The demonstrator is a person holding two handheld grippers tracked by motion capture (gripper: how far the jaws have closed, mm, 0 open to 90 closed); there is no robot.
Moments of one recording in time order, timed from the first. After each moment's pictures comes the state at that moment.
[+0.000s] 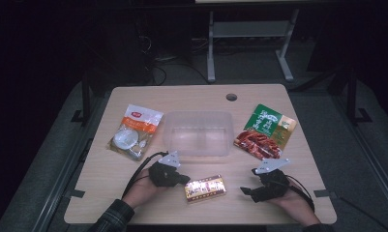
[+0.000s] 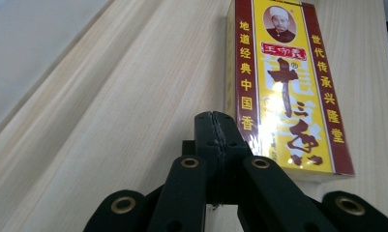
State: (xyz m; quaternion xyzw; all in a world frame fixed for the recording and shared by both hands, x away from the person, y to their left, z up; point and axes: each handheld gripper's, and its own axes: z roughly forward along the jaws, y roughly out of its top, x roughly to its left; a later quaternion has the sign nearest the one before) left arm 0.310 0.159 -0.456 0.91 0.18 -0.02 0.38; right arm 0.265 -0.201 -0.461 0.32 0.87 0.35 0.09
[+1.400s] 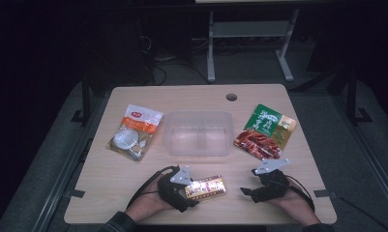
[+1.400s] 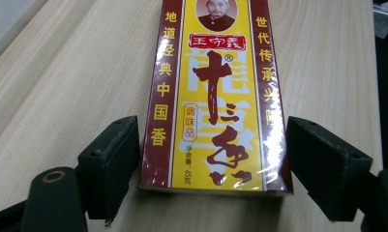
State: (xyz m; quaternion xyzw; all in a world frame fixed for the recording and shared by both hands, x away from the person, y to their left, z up) left arm 0.270 0.126 -0.466 0.93 0.13 0.02 0.35; right arm 0.265 -0.201 -0.462 0.32 0.87 0.35 0.09
